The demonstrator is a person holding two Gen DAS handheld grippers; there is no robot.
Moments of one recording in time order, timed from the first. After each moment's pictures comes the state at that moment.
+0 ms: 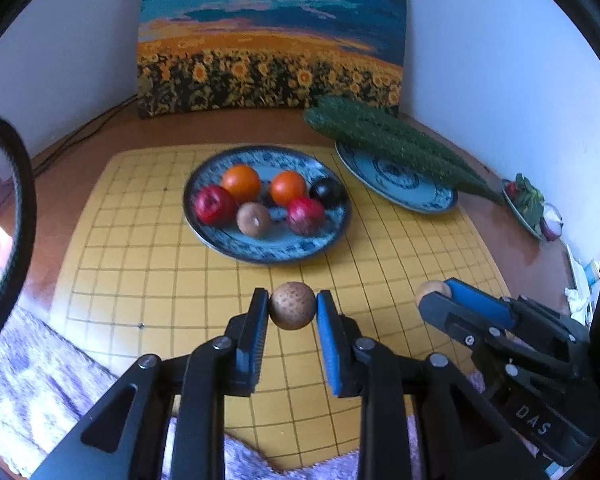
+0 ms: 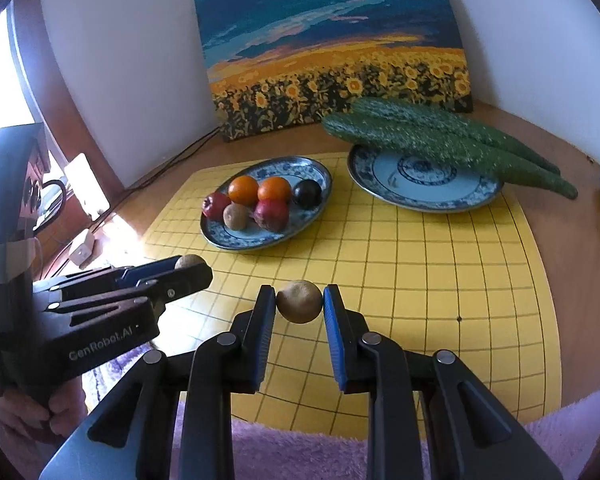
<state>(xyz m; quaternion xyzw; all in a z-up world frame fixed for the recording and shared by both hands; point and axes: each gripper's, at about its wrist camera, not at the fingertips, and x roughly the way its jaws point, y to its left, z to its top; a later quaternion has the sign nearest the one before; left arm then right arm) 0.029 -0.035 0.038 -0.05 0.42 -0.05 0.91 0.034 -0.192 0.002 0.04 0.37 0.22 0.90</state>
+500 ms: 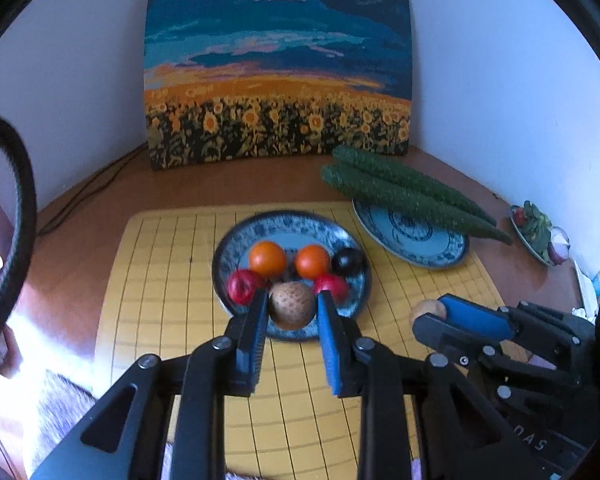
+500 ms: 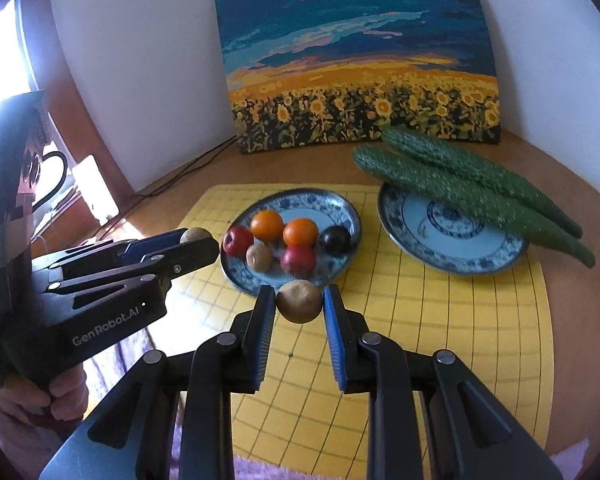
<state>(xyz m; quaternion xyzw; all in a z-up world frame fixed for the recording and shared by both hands) 0.059 -0.019 0.076 -0.03 0.38 -0.05 0.92 0.064 -0.168 0.034 0.02 0.37 0.25 0.90</state>
